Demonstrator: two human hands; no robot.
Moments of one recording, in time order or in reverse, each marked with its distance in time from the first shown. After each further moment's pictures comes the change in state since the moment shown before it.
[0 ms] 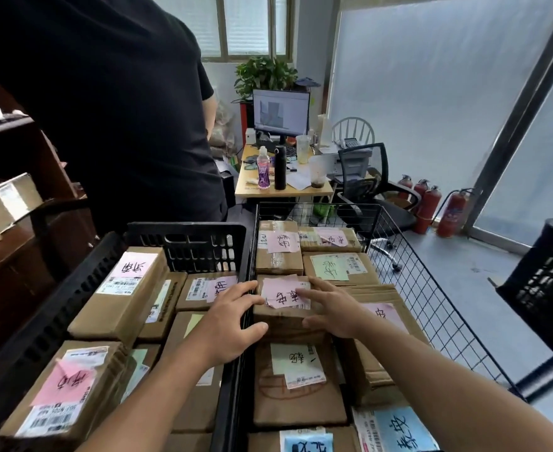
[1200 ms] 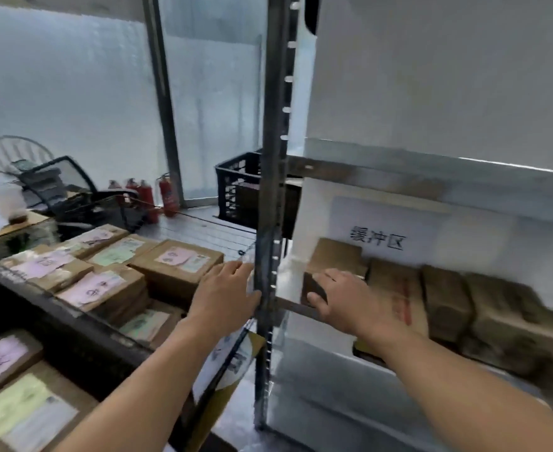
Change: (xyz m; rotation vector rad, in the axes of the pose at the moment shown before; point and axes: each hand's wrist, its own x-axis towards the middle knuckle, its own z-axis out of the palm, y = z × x) left_hand -0.132 0.140 0.038 0.192 -0.279 0.965; right_hand -0.405 -0.167 0.106 -0.239 0.543 1.179
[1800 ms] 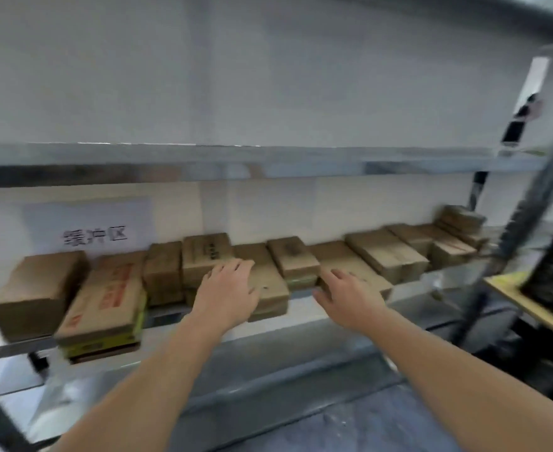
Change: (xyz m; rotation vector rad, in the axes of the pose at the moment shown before) left_hand -0.085 0.485 0.099 -0.196 -0.161 0.615; right_hand -0.424 0.341 -0.066 -0.003 0.050 0.726
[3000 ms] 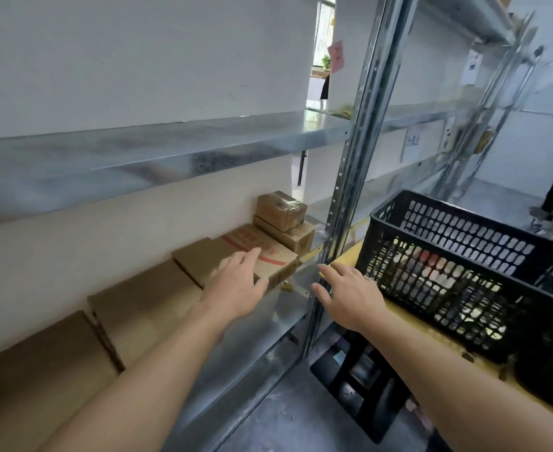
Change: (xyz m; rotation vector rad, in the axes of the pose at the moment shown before) left_hand 0.372 0.480 0.278 -0.151 -0.261 0.399; right_hand 0.079 0.573 -0.022 -0.069 0.032 0.513
